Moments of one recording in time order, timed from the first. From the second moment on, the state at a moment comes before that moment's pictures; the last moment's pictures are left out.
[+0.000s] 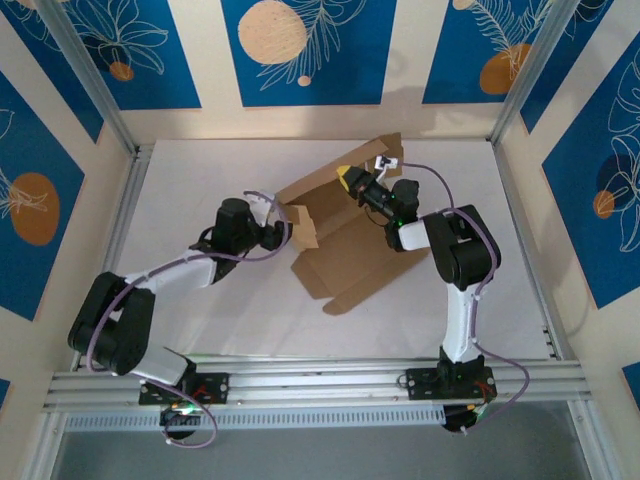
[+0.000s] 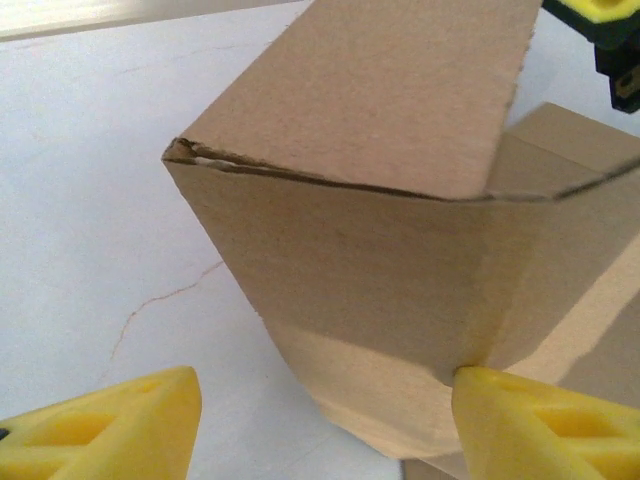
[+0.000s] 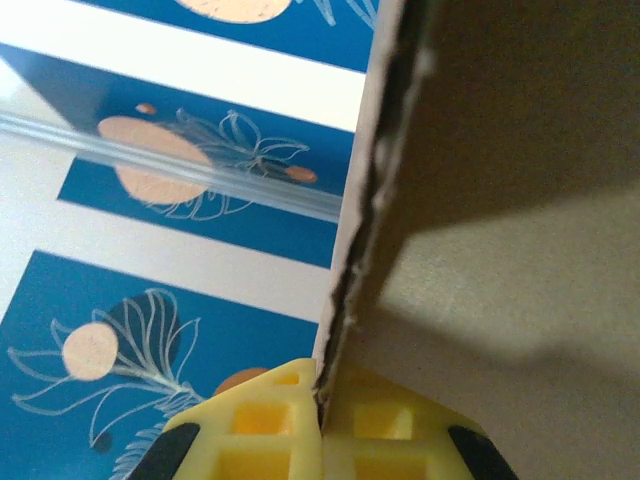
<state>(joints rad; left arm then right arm) -0.46 1.46 0.76 0.22 0.15 -0.08 0.29 2.06 1.00 1.24 -0.59 1.42</state>
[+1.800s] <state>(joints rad) -0.47 1.36 0.64 0.11 0.15 0.00 0.28 2.09 1.09 1.08 -0.71 1.40</state>
